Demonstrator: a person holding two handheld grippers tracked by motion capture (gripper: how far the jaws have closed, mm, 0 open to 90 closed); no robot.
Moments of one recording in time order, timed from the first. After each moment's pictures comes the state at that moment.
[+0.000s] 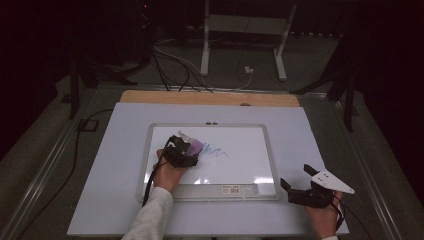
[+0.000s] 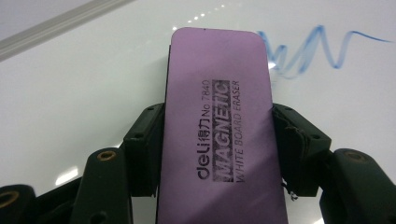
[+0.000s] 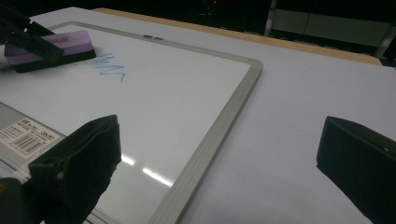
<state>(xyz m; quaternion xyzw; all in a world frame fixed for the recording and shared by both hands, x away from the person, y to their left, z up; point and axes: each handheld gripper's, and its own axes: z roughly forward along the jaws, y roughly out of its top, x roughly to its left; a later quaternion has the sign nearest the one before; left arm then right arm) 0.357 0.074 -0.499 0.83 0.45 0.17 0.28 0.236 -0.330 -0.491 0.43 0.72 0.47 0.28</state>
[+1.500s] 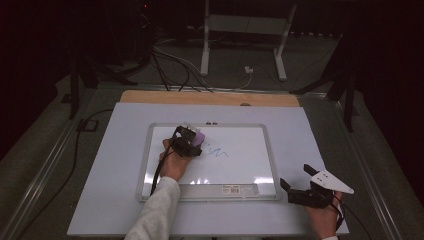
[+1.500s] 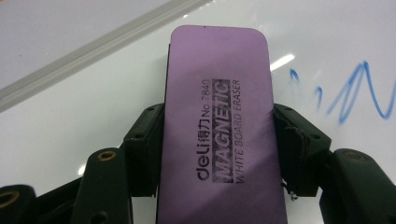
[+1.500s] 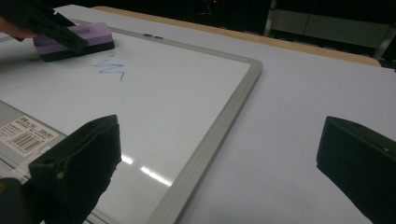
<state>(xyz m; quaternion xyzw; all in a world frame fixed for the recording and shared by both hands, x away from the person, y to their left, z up) 0.396 0.059 -0.497 0.82 0.47 0.20 0.25 0.236 -0.329 -0.491 0.43 0.72 0.47 0.29</state>
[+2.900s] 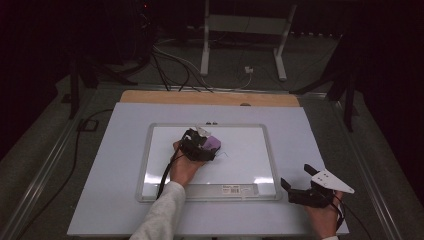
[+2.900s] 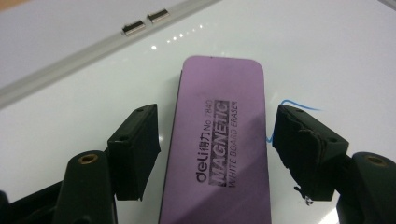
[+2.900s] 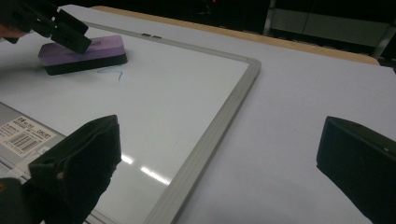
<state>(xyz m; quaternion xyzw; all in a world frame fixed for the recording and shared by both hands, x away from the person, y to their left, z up) 0.375 0.034 -0.488 0.83 0.42 0.17 0.32 0.237 -0.331 -0.491 0.43 0.72 0.46 0.29</state>
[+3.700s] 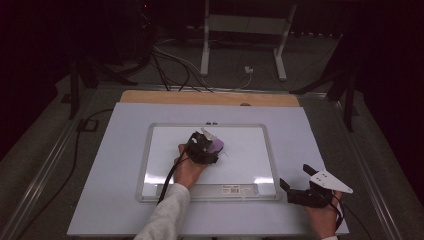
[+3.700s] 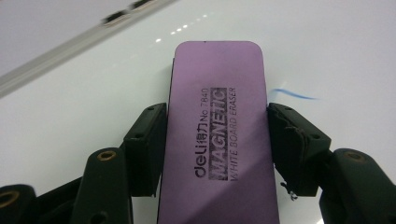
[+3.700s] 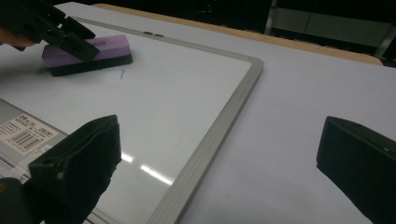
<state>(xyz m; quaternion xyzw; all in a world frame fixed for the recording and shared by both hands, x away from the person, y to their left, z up) 0.367 0.011 -0.495 0.85 0.41 0.17 0.30 0.237 -0.328 -0.492 0.43 0.72 0.46 0.29</state>
